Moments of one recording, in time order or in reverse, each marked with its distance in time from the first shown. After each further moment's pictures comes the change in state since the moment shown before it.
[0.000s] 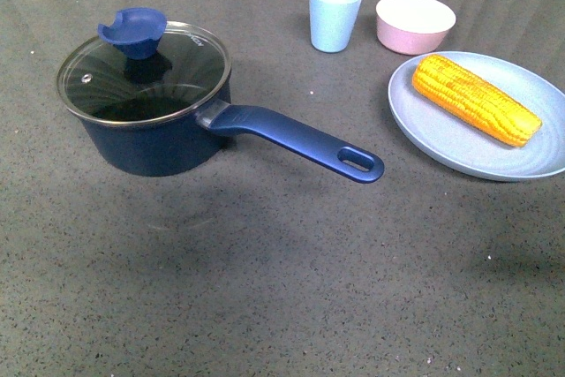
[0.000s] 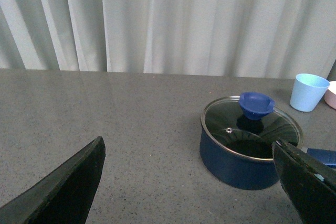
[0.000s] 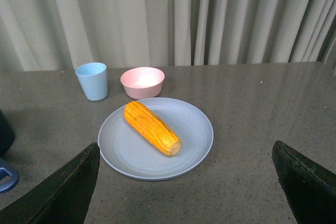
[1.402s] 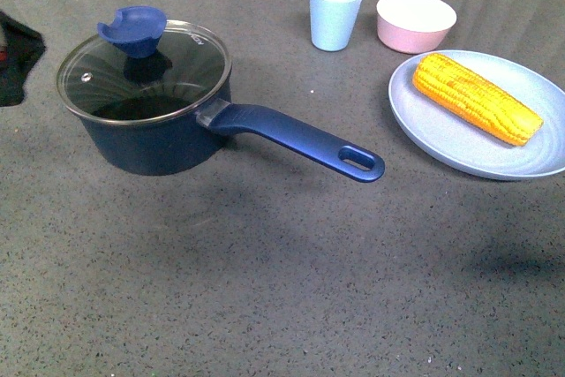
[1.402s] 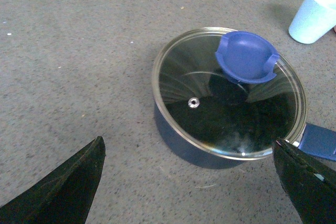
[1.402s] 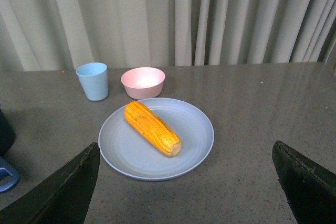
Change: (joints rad) left arm -0.204 1.324 0.440 0.444 -0.077 -0.162; right arm 0.000 0.000 0.000 0.000 0.000 0.000
